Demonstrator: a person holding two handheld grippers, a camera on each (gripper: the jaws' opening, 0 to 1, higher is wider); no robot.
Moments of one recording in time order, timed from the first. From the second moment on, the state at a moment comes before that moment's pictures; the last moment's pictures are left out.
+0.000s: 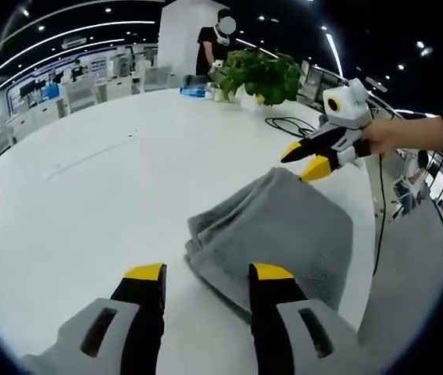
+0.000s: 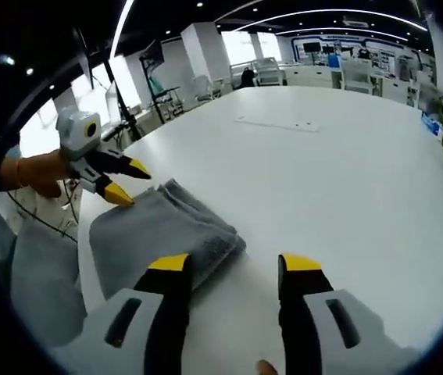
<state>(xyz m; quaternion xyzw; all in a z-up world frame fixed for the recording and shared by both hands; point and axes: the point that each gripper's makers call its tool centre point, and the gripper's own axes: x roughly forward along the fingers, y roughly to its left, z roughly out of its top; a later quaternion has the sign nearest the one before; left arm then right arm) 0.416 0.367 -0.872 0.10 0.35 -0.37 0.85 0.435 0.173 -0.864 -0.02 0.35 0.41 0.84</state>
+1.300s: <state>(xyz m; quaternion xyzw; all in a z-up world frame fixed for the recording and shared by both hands) 0.307 0.395 -0.903 0.12 0.41 -0.37 0.83 0.331 0.154 -0.902 -0.06 0.40 0.42 0.81</state>
